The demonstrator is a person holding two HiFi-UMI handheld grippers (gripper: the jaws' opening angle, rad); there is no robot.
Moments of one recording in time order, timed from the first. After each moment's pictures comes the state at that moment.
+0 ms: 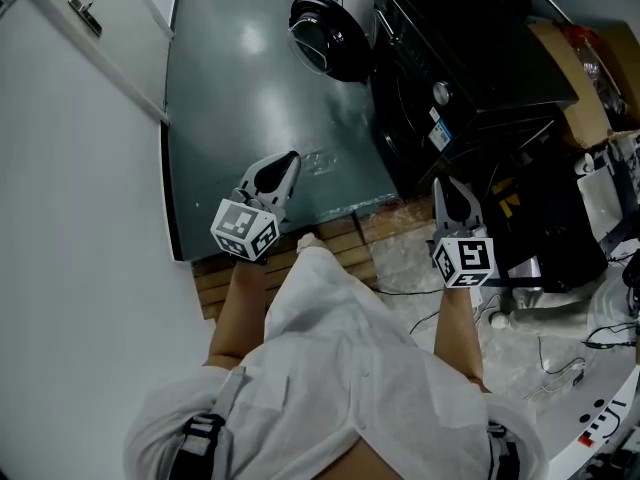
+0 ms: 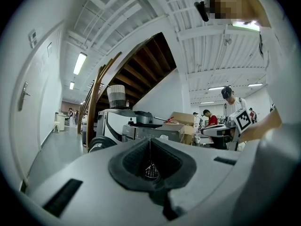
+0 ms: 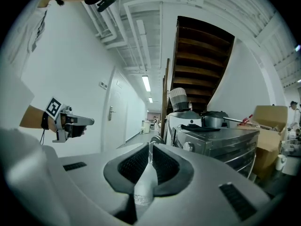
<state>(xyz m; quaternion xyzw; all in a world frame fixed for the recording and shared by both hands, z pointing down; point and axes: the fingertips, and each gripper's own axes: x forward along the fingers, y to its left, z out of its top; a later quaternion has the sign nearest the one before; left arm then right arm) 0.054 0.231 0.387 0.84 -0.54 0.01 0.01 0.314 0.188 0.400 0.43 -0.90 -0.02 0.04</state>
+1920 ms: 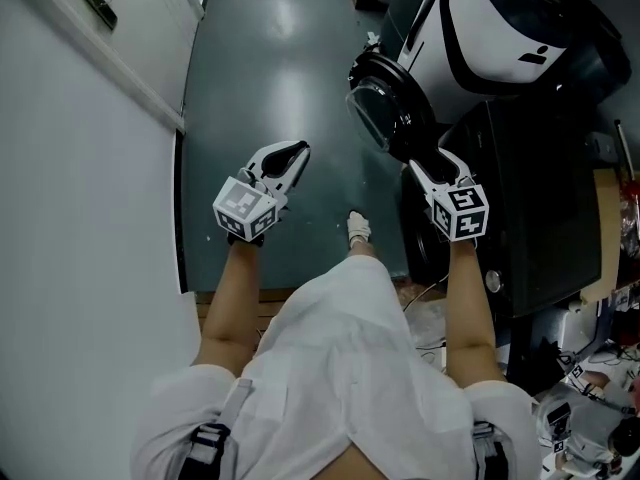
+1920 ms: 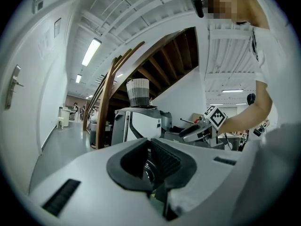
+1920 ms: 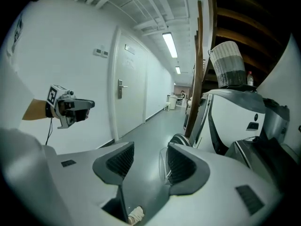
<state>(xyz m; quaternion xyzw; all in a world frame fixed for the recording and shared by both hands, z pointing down) -0.257 -0.107 0.345 0.83 -0.56 0.01 0.05 -0.061 -0.225 0.382 0.25 -0.94 0.03 0.24</state>
